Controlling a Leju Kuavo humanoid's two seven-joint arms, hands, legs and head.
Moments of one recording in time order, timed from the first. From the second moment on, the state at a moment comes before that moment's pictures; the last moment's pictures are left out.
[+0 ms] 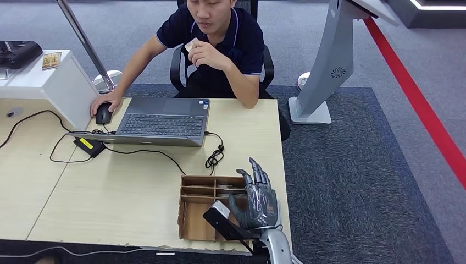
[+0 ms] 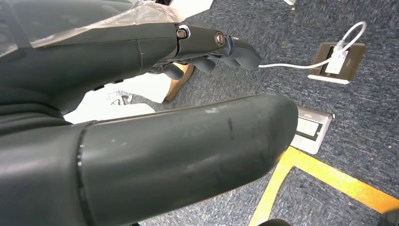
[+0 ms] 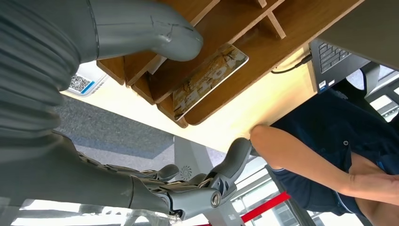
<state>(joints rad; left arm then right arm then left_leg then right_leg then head) -0.15 0.03 -1.09 -0.28 -0.39 0.32 0.35 -0.23 0.01 0.88 -1.19 0.99 -0.67 0.34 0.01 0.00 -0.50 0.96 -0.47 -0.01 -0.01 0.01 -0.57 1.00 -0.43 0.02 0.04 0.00</state>
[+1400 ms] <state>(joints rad) -0.15 0.03 -1.09 -0.28 -0.39 0.32 0.35 -0.22 0.00 0.89 -1.20 0.98 -0.67 0.35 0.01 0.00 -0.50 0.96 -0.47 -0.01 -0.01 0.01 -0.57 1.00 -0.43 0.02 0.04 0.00</state>
